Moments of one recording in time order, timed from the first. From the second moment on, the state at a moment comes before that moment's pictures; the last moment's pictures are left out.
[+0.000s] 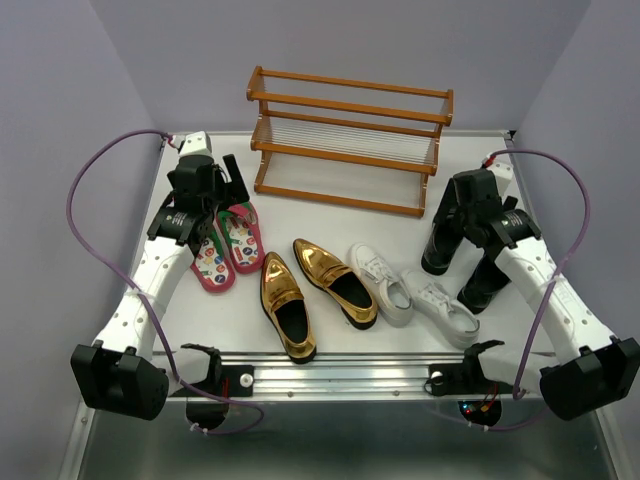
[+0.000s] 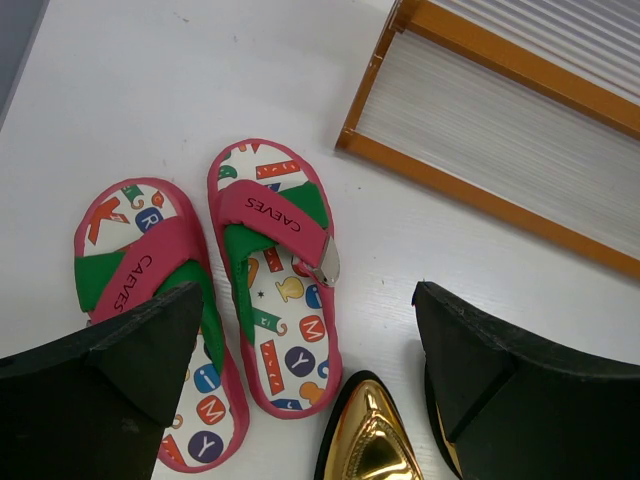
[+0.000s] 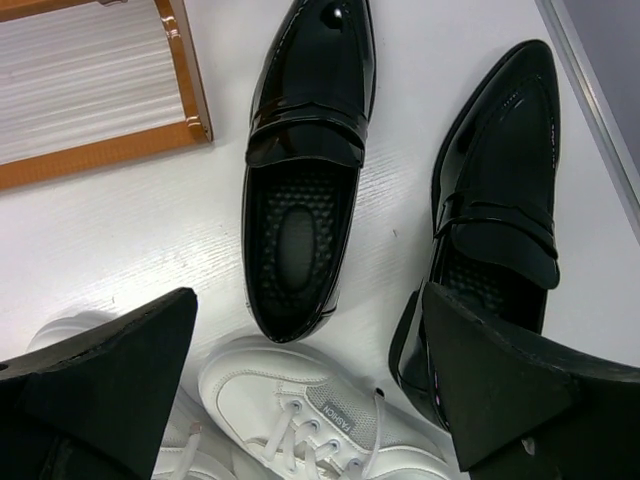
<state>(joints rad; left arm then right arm) -0.22 1.16 1.12 -0.45 -0.25 -0.34 0.30 1.15 1.14 -0.79 0.56 0.51</state>
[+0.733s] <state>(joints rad) -0.23 1.16 1.14 -0.46 -0.24 -0.34 0.30 1.08 1.07 -0.81 0.13 0.42</state>
